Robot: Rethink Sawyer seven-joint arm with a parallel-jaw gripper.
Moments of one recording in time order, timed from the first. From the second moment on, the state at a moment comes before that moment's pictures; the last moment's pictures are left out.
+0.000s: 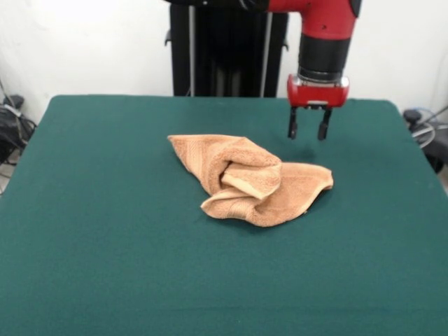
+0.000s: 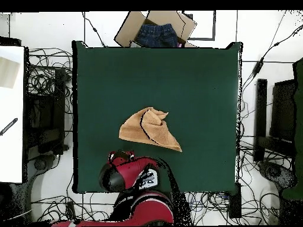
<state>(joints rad) 0.00 -0.53 -0.03 2.01 -0.33 -0.08 2.03</state>
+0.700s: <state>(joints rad) 0.00 -0.53 0.00 1.98 -0.33 -0.03 2.03</state>
